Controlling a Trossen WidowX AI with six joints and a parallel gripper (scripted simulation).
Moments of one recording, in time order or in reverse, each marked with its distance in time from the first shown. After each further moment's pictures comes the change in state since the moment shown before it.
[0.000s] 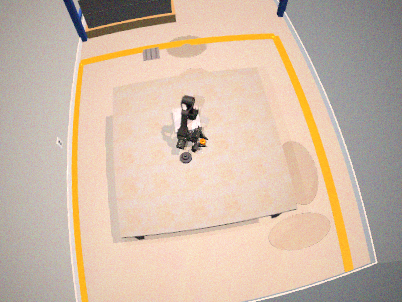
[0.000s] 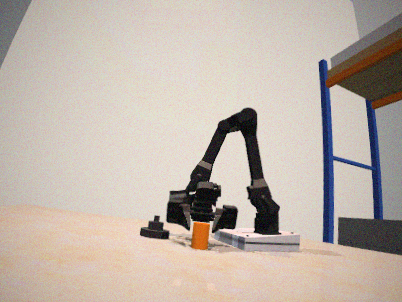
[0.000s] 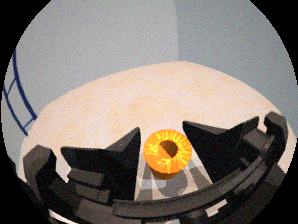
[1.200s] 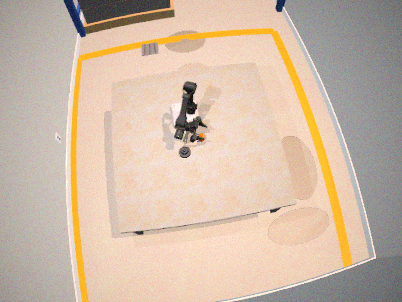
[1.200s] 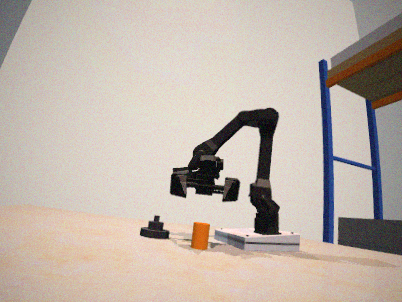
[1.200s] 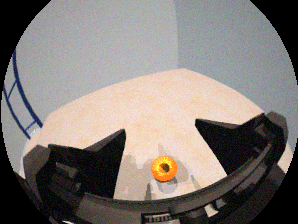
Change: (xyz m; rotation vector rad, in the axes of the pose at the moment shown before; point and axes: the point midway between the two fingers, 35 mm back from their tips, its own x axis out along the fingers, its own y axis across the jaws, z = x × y) arm -0.031 0.000 0.069 0.002 -0.001 0.000
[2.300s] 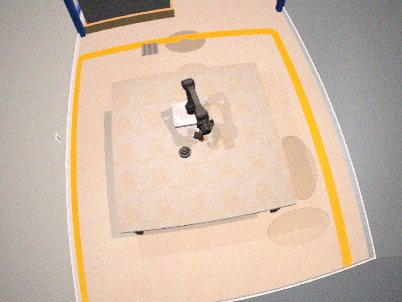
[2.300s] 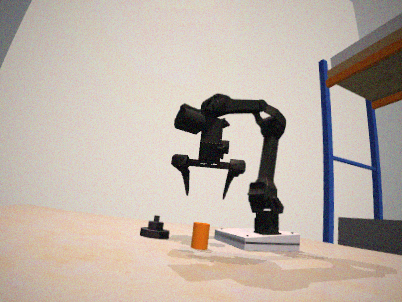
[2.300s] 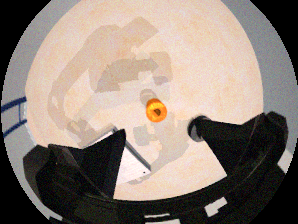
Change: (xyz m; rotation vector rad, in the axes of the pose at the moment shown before) arm -0.012 0.002 0.023 0.076 1.123 -0.057
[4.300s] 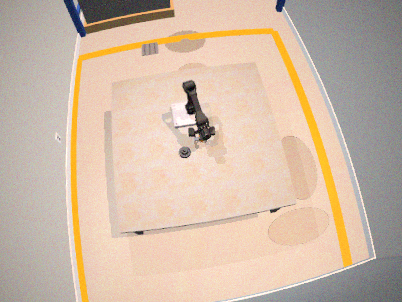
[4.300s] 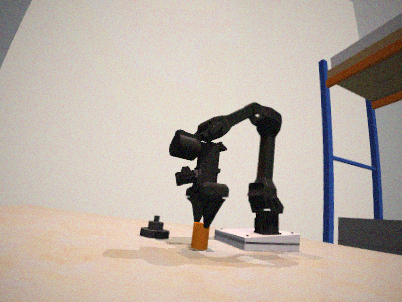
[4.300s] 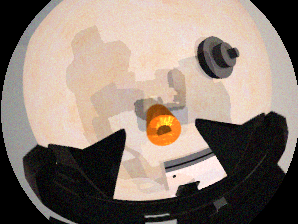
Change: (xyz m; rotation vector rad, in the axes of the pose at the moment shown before) arm 0.071 -0.003 0.001 1.242 -0.001 -0.004
